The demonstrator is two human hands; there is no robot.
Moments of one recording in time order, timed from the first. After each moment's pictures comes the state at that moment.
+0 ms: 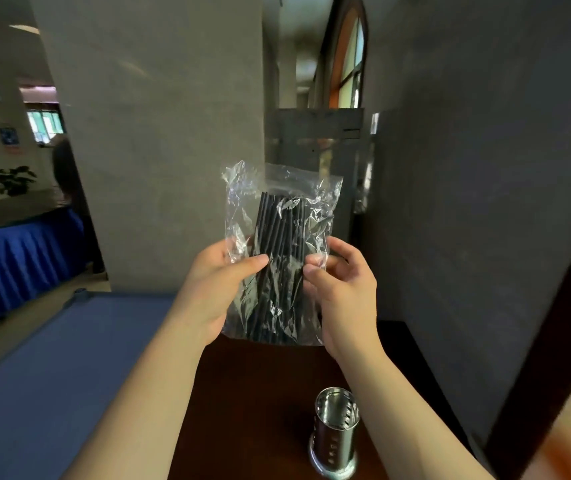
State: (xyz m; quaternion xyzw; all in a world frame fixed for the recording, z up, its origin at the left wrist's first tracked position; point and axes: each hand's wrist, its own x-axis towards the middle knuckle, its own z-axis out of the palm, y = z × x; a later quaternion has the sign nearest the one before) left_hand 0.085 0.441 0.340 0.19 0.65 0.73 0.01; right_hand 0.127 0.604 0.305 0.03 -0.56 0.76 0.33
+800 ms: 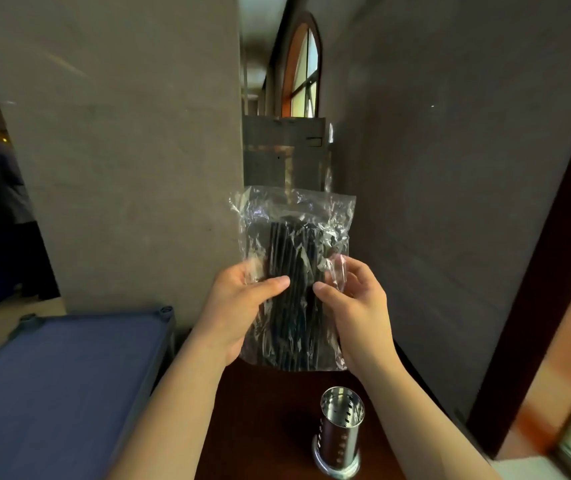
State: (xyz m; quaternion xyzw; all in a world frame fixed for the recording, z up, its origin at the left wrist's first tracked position) left_hand 0.060 0.416 0.316 0.28 0.61 0.73 0.10; right_hand 0.140 0.568 0.295 -0.05 -0.63 0.68 0.38
